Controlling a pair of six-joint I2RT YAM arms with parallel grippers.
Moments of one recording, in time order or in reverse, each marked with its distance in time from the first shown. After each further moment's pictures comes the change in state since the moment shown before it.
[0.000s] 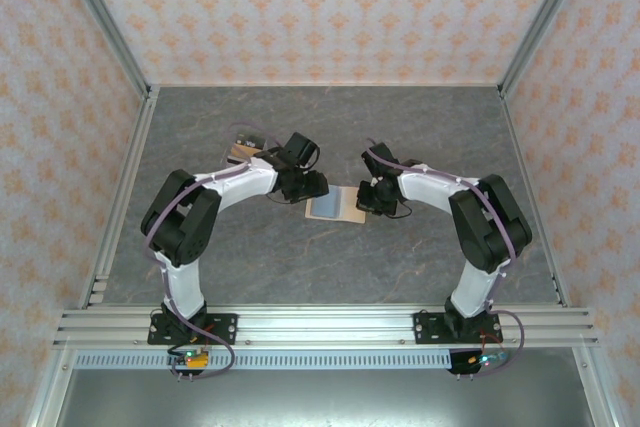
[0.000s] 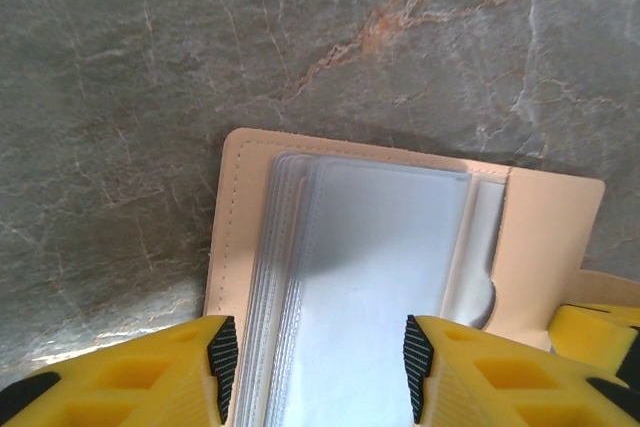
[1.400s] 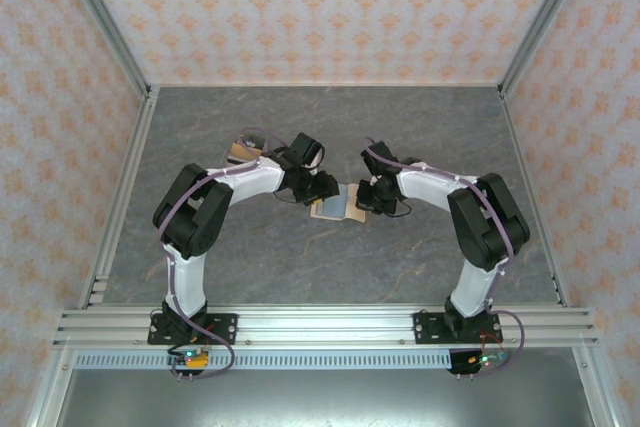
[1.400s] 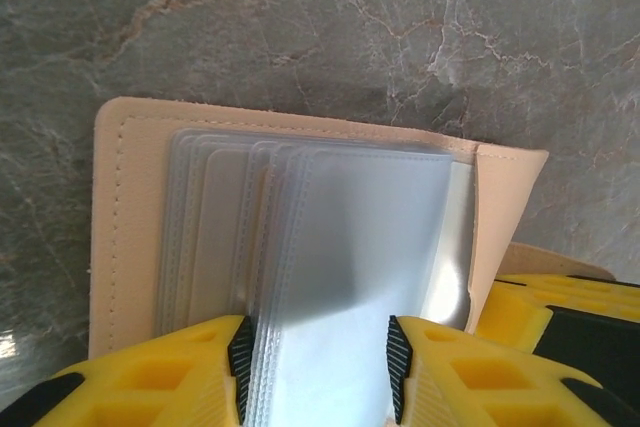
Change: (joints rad) left arm -0.004 0.079 0.037 0.080 0.190 -0.049; right arm -0.001 0.016 0.021 -0.016 -0.005 -0.006
